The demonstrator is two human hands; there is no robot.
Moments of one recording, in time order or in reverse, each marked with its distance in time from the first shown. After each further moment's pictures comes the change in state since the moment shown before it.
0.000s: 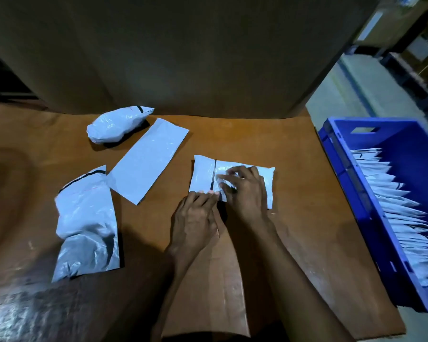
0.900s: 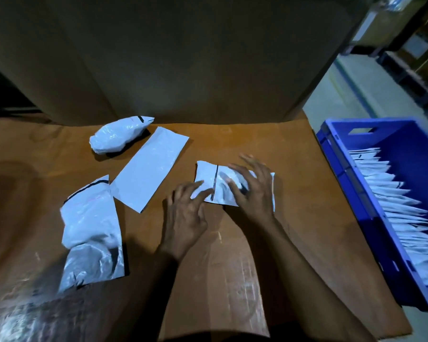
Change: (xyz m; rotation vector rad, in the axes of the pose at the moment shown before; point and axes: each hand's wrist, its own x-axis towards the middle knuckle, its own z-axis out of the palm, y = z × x) left_hand 0.018 -0.021 -0.024 -0.072 0.008 -0.024; right_hand 0.007 0.015 -0.011 0.199 0.111 -0.027
